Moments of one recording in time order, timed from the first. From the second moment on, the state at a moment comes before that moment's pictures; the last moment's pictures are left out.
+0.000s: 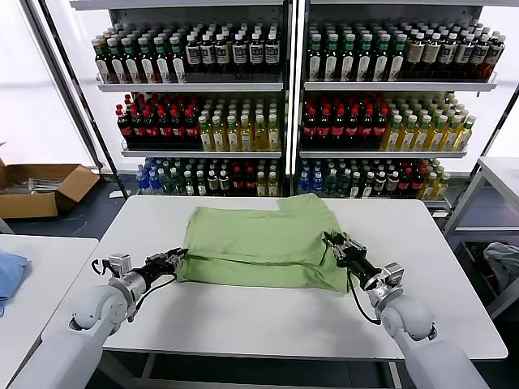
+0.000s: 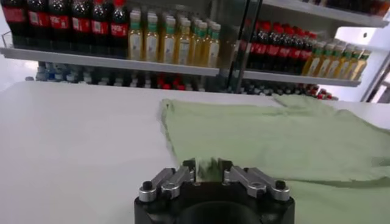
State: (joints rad) left arm 0.94 -0.90 -0.28 -1.56 -0.79 0.44 0.11; right arm -1.00 1.00 0.28 1.65 0.50 -0.14 -0.15
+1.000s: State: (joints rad) left arm 1.07 -0.95 -0.31 -1.63 -0.73 0.47 0.08; right arm -1.26 1.03 0.34 1.83 0.48 -0.39 0.04
